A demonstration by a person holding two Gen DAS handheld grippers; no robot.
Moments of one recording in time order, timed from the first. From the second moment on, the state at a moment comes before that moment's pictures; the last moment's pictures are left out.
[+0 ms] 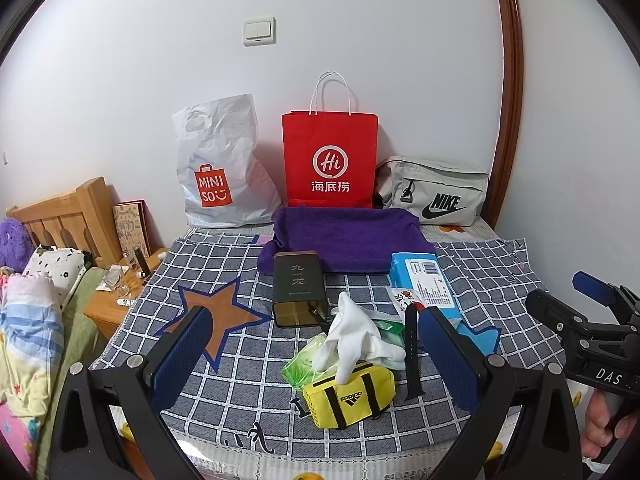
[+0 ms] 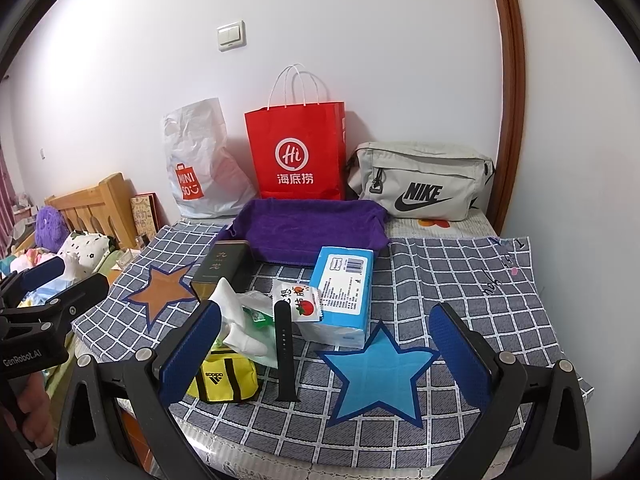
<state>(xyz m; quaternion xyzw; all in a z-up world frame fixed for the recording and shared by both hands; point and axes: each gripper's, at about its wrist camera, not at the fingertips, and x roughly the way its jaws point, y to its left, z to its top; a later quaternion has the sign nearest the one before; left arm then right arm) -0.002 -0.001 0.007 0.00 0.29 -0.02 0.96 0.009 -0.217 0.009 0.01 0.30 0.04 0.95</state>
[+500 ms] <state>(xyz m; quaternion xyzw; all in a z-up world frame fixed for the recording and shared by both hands) -0.004 -0.001 0.008 0.00 0.29 -0.02 0.96 0.008 -0.215 0.010 0.01 0.30 0.05 0.95</state>
